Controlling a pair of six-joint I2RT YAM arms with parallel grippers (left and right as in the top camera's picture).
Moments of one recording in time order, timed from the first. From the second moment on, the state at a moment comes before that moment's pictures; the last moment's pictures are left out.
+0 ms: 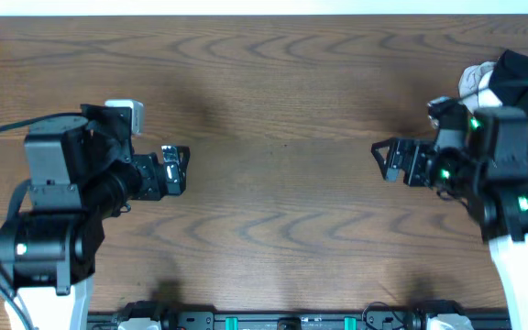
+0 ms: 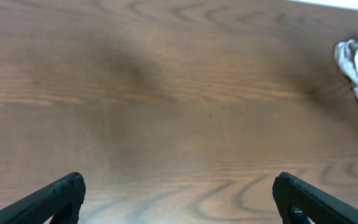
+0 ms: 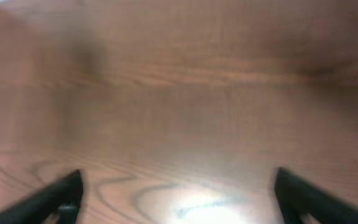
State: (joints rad) left arm 0.00 1.02 1.33 -1.12 0.31 -0.09; right arm 0.04 1.13 1.15 -0.93 -0.36 0.21
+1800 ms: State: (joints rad) left arm 0.00 1.16 1.33 -1.18 0.31 -0.09; right arm -0.45 2.08 1.64 -0.85 0.12 0.40
